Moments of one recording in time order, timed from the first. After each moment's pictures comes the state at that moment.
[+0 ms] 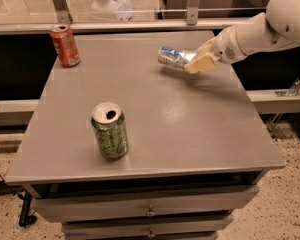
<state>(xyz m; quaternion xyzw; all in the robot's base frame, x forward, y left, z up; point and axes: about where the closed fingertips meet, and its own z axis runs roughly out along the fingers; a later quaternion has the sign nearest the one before) 0.689 -0.144 0.872 -0.49 0.76 0.17 0.39</state>
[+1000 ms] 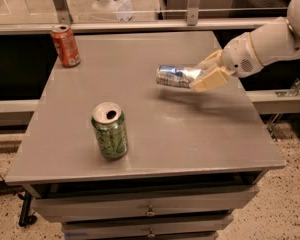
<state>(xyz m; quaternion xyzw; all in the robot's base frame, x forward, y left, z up) 0.596 -0.137 0.881 -0.56 0.72 0.22 0.35</state>
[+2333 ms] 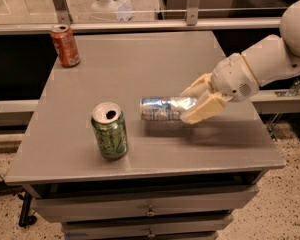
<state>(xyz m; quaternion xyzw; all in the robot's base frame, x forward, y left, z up) 0.499 -0.093 0.873 -0.63 0.65 0.29 0.30</state>
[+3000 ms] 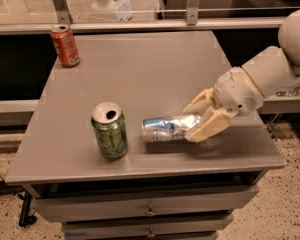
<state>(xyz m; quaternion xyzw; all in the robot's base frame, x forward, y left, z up) 0.455 -0.097 0.857 -0.66 0.63 0.32 0.25</state>
